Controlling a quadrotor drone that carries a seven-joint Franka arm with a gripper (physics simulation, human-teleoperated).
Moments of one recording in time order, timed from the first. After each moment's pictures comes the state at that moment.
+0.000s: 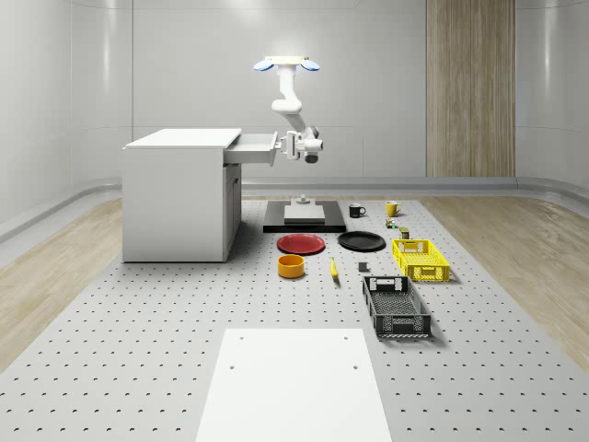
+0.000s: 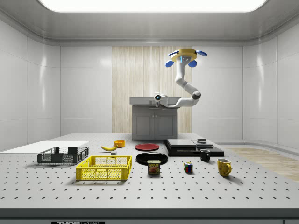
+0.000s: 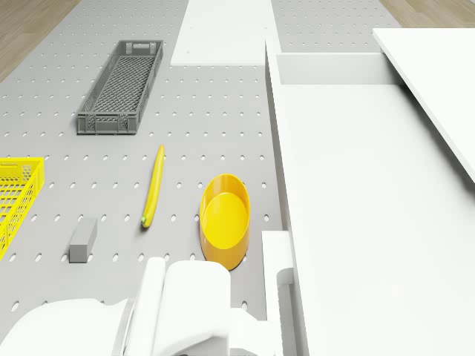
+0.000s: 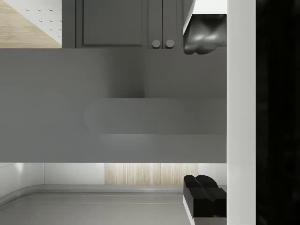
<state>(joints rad) 0.55 -0.86 -0.80 -2.43 0.99 1.63 0.63</state>
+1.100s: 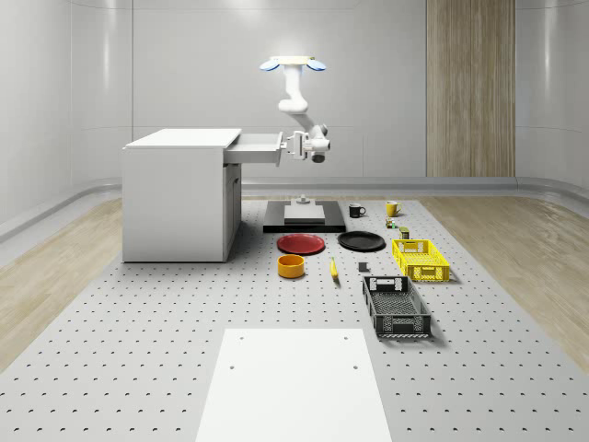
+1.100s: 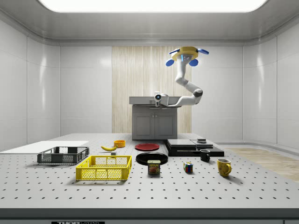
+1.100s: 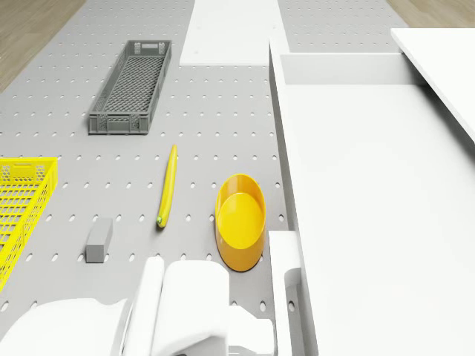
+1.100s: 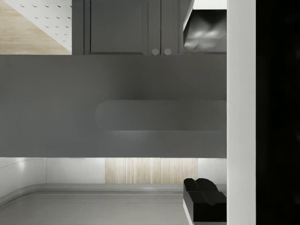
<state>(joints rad) 0.63 -0.93 -0.84 -2.44 0.94 1.69 0.67</state>
